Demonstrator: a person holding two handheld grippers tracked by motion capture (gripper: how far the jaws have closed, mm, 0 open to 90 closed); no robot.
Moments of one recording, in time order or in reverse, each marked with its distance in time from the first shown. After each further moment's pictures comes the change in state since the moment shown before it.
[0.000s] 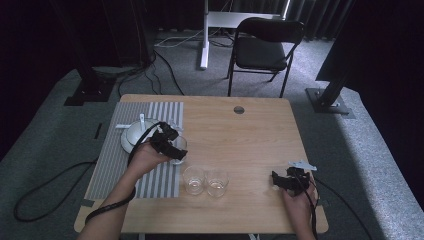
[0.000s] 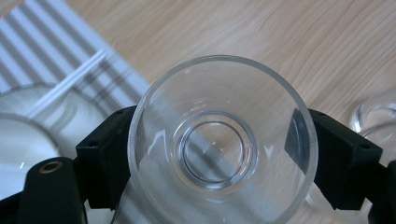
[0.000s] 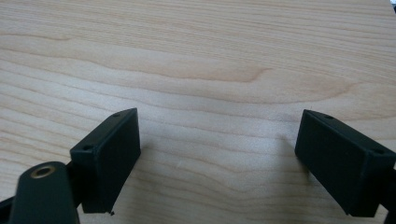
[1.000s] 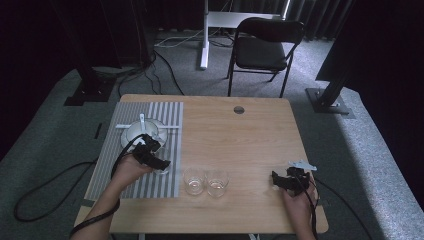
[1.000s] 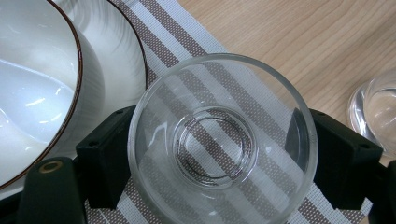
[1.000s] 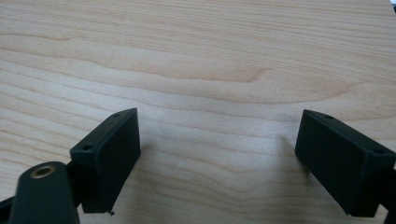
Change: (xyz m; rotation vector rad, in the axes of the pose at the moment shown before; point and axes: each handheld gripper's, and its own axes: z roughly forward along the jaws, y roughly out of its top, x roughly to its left) left arm 0.024 -0.061 0.011 0.049 0.004 -0.074; right arm 0.000 0.000 0.000 0.000 0.000 0.000
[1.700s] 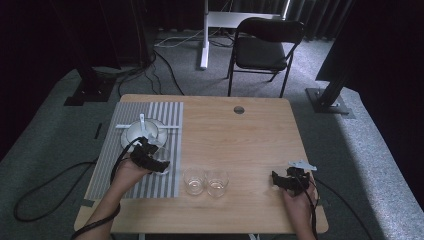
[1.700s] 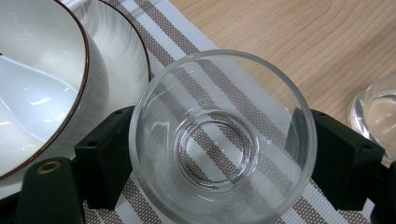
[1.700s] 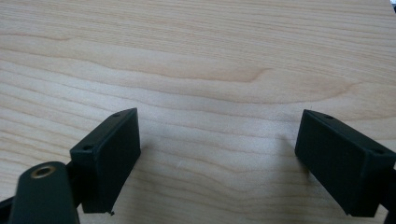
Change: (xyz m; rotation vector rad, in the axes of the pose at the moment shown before) left arm -0.003 -0.014 -0.002 -0.085 0.006 -0.012; right arm 0.000 0.000 0.000 0.000 0.000 0.000
